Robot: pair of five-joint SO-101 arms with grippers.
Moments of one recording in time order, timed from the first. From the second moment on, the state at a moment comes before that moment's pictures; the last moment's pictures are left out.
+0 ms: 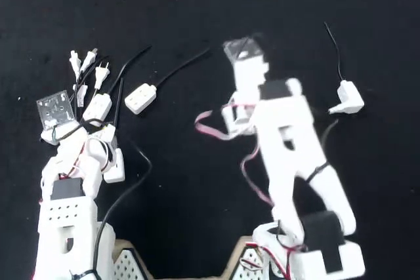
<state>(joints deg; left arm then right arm) -13.3 -64.5 80.7 33.1 11.1 -11.3 -13.2 29.8 69.1 5.4</state>
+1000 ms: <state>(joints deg) -11.3 -9.1 40.3 64.0 -6.2 -15.4 -18.2 53.1 43.4 0.9</state>
